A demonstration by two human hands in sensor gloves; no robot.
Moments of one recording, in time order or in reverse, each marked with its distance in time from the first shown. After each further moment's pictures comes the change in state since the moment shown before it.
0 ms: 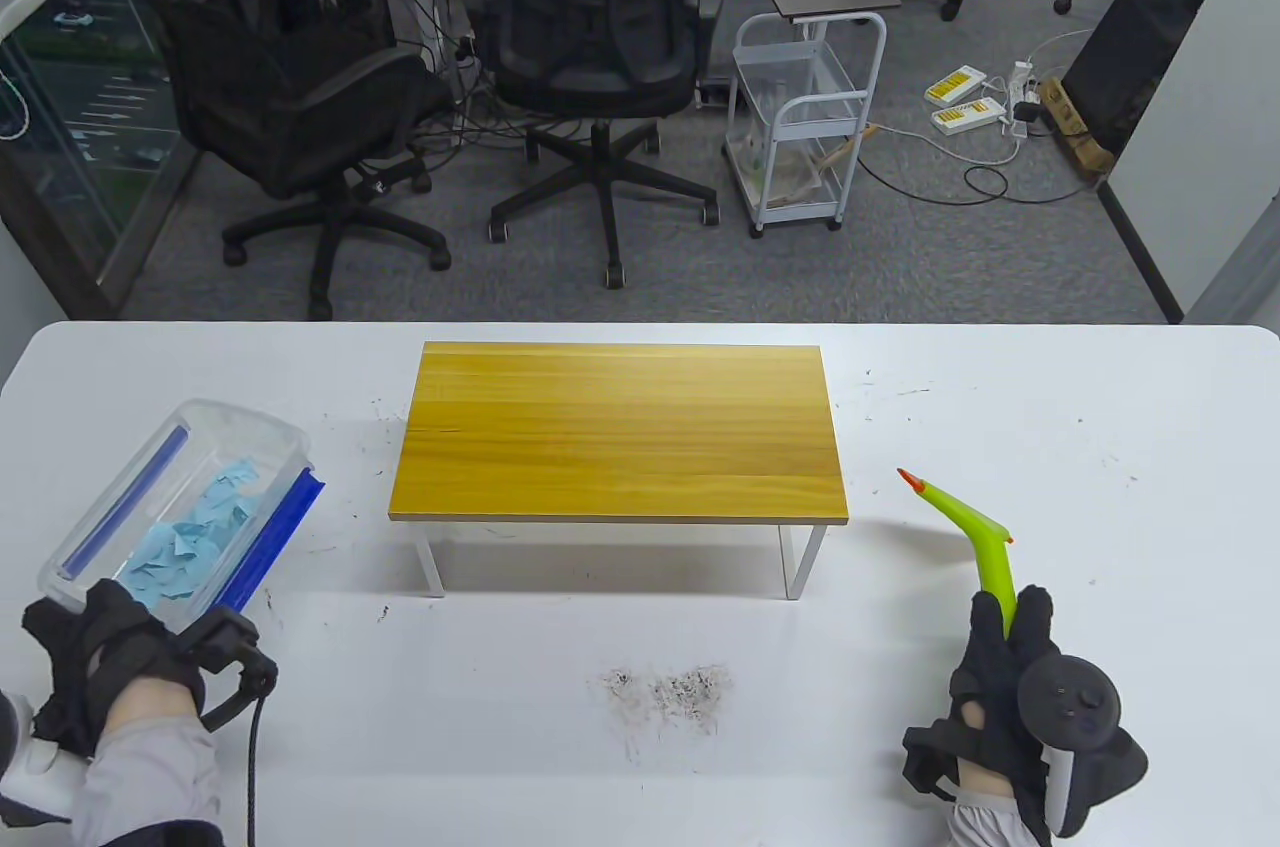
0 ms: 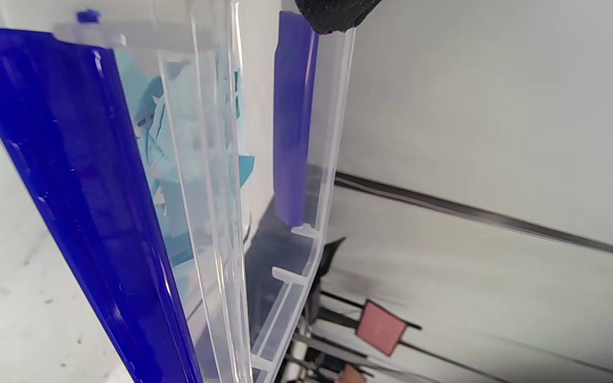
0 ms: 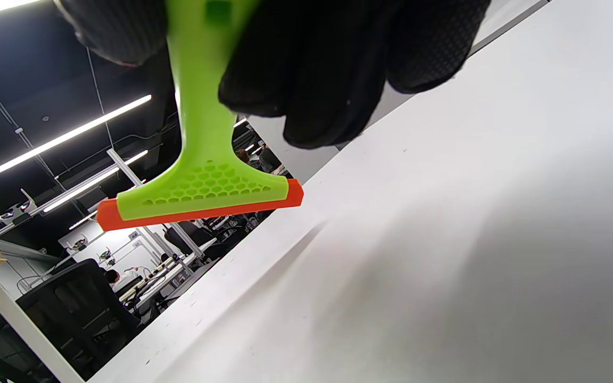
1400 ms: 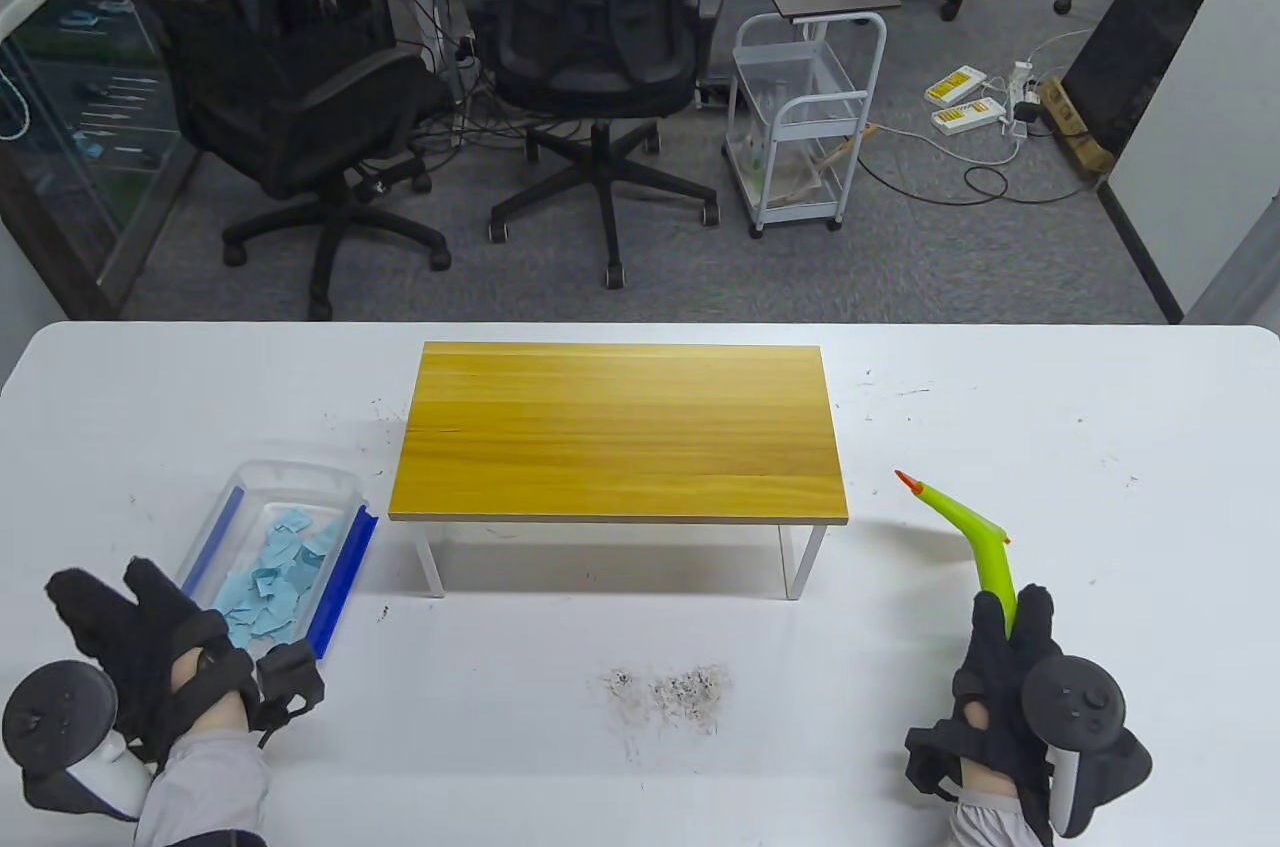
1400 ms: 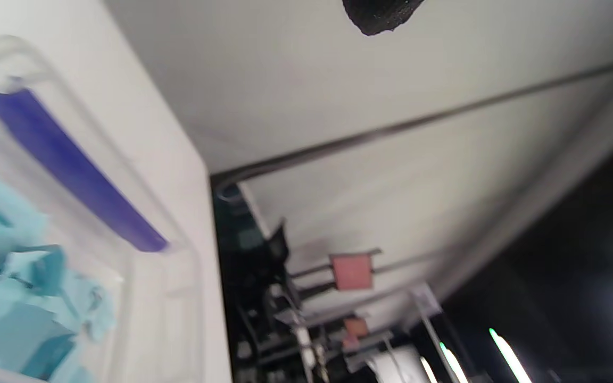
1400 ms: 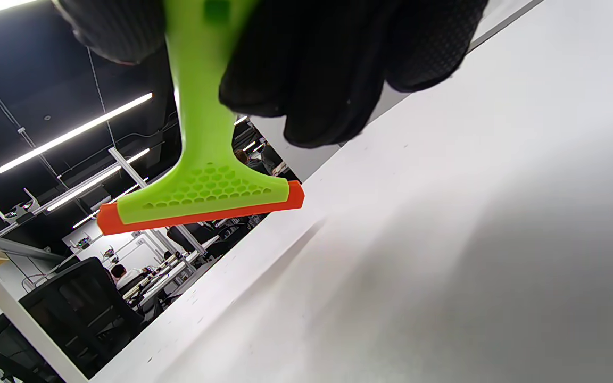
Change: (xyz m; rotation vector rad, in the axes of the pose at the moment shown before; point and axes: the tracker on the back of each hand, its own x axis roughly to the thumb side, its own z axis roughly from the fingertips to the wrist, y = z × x) left_hand 0.030 -0.025 0.035 -0.102 -0.548 -0.487; right_hand -0.003 -0.001 -0.002 0.009 -0.005 -0.006
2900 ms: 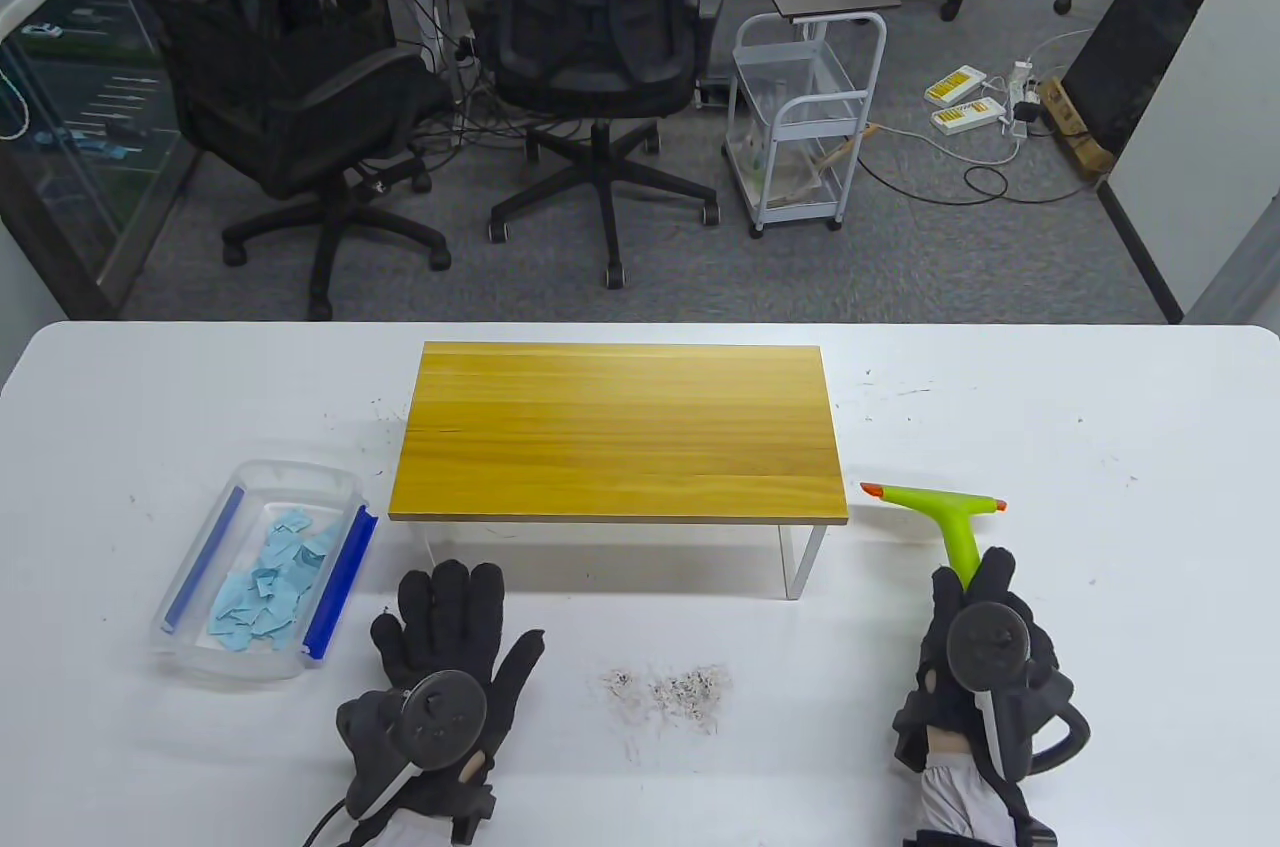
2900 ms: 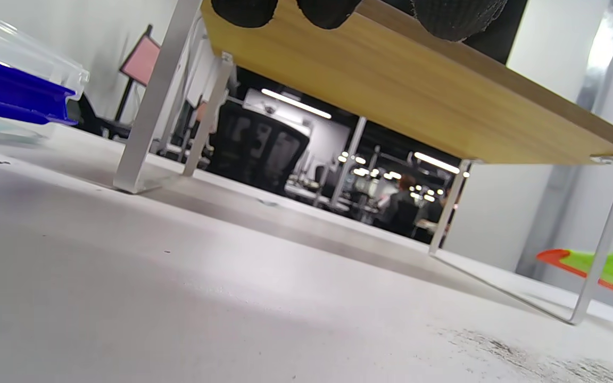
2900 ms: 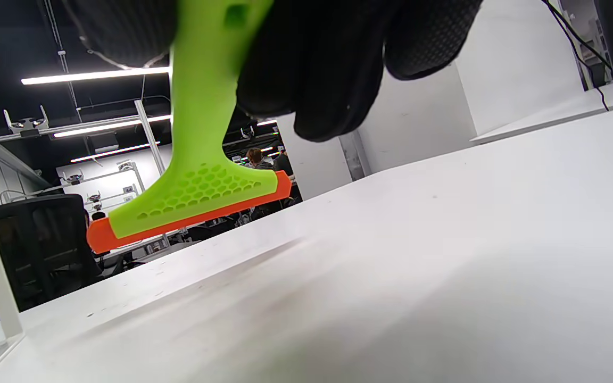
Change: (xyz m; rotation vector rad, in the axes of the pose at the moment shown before) left_hand 0.002 -0.144 0.130 -0.611 -0.620 -0.660; right_hand 0.051 0.024 -0.011 -0.068 -0.117 0.364
